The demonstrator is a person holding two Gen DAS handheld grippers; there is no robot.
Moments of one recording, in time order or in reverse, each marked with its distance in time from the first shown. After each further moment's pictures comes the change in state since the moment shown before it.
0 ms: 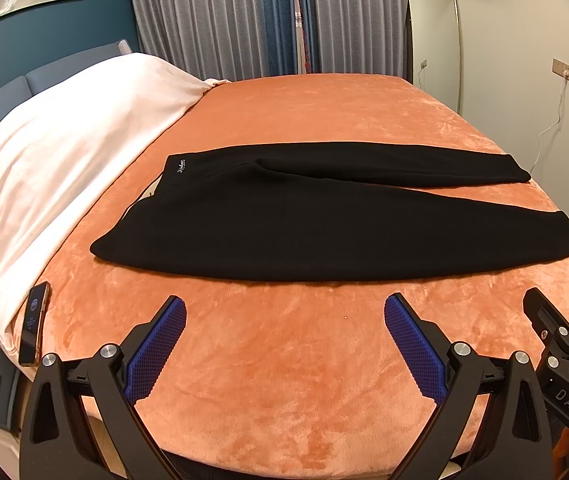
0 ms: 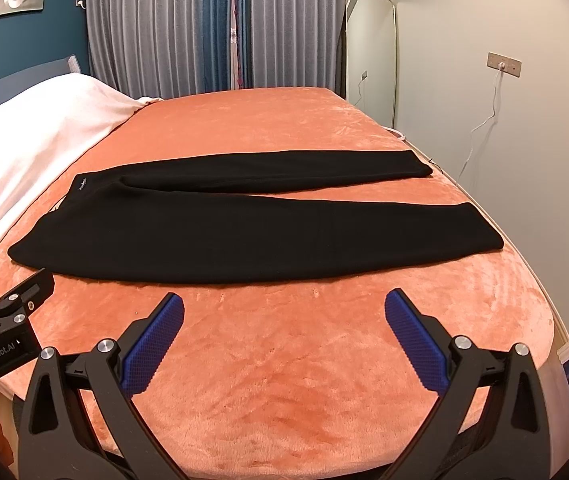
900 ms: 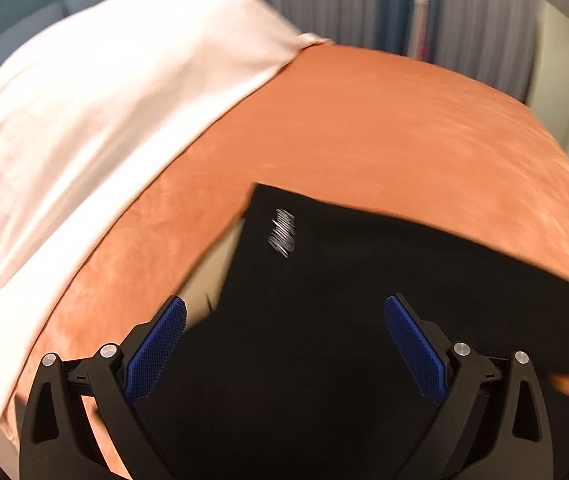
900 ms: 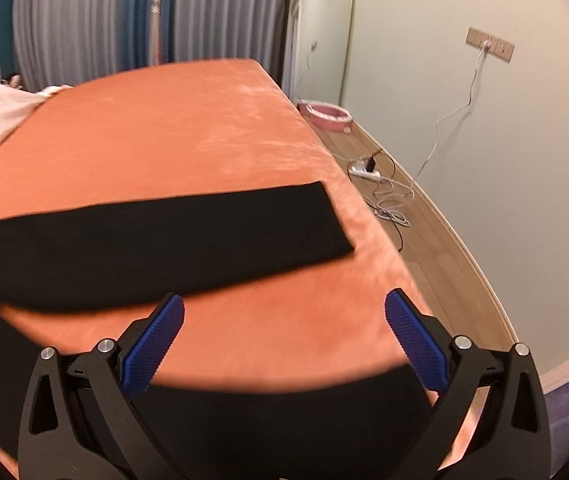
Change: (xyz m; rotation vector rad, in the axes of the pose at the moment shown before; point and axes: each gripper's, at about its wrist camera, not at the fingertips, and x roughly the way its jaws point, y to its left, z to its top) left arm 0.284 0.213 0.200 -0.276 0.175 0.195; right arm 0.280 -0.229 0.191 0.034 0.157 -0.205
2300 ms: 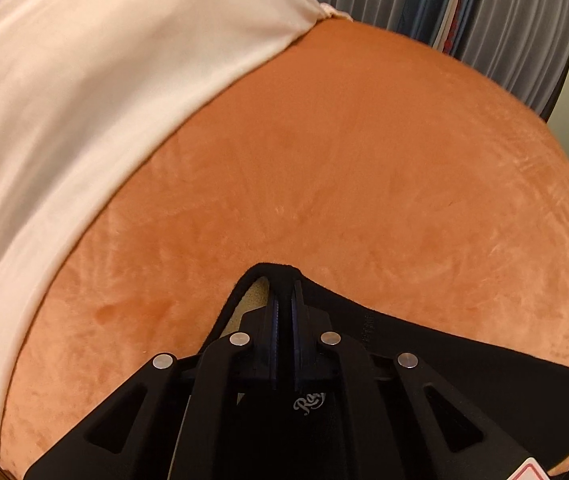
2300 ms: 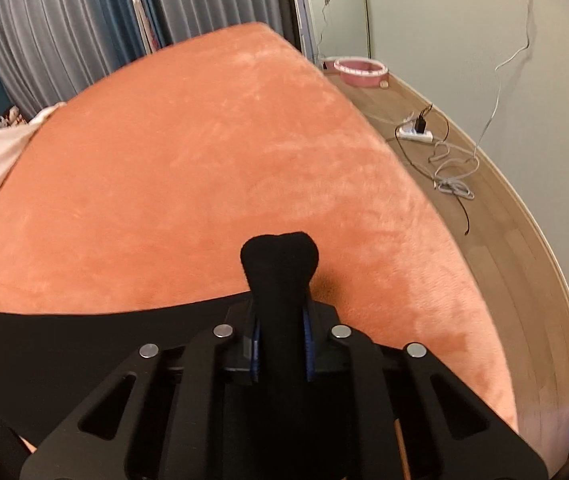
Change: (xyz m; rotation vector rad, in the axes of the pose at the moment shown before) left arm 0.116 0.030 0.097 -0.072 0.099 -0.099; right arm 0.137 -0.003 0.092 0.116 0.077 0.221
